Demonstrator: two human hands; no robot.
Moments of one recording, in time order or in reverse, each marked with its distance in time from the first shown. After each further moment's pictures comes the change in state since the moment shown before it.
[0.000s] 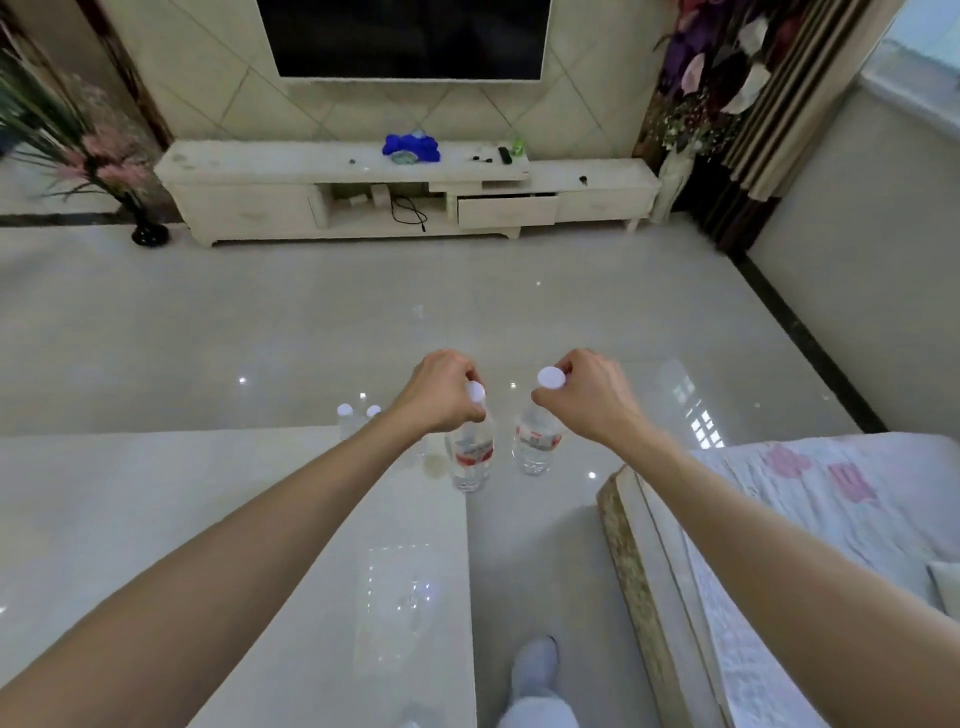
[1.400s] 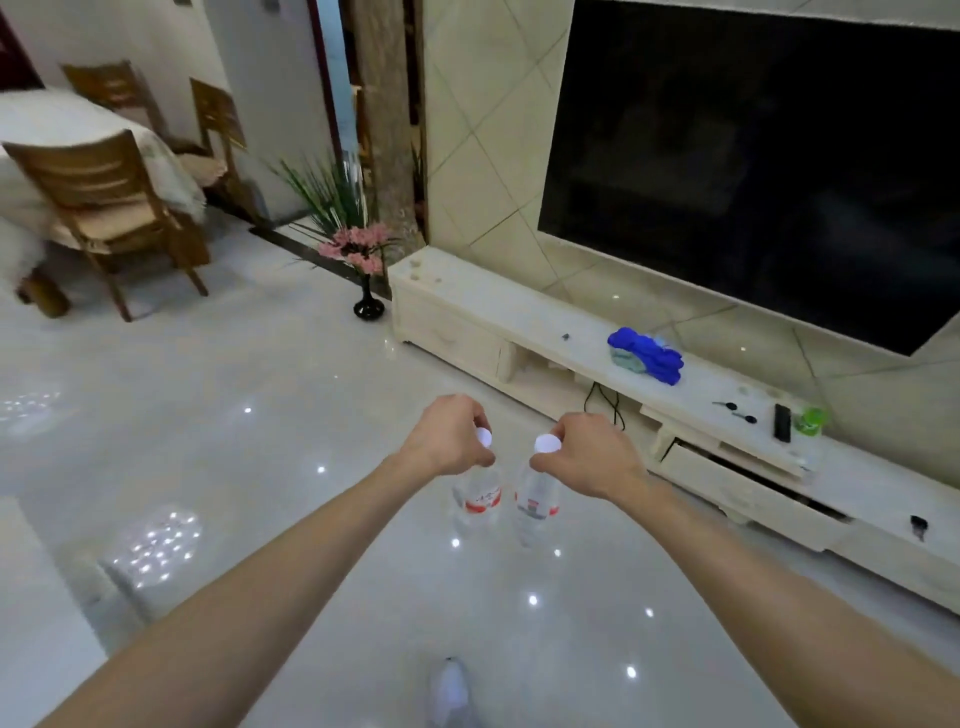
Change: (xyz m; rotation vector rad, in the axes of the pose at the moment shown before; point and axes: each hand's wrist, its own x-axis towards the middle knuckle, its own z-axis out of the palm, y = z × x) left_hand 0.710 -0.267 -0.258 -0.089 0.350 -0.604; right_hand 0.867 -0.273 0.131 -0.251 -0.438 -0.630
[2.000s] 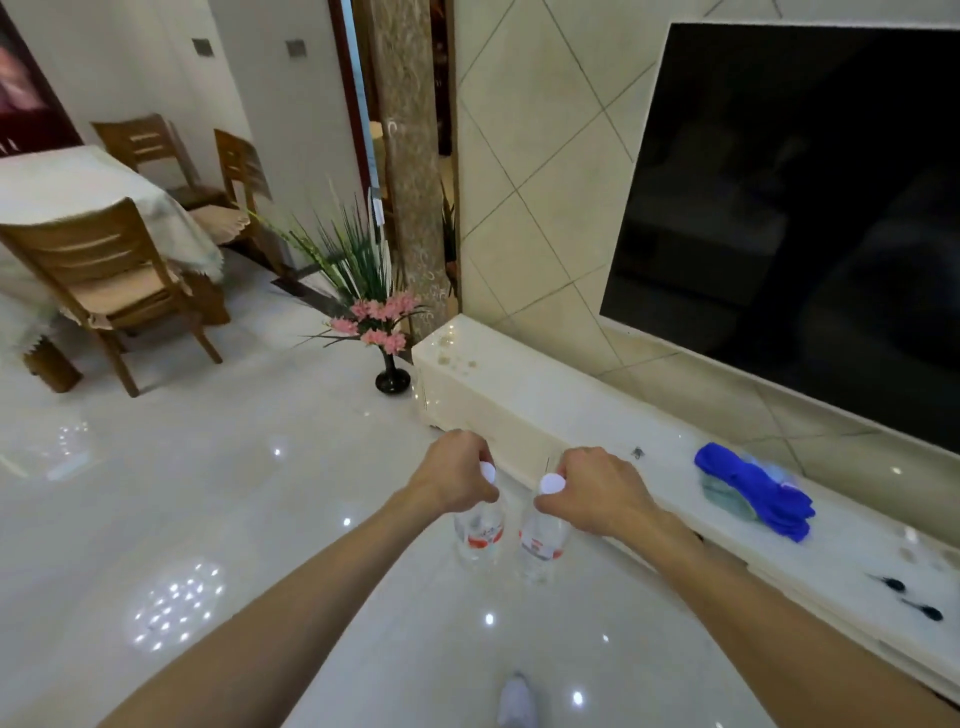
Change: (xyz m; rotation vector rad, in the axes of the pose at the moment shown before) left_hand 0.442 -0.097 -0.101 0.038 -0.013 -0.080; right_hand 0.473 -0.061 -0.030 -0.058 -0.078 -0.096
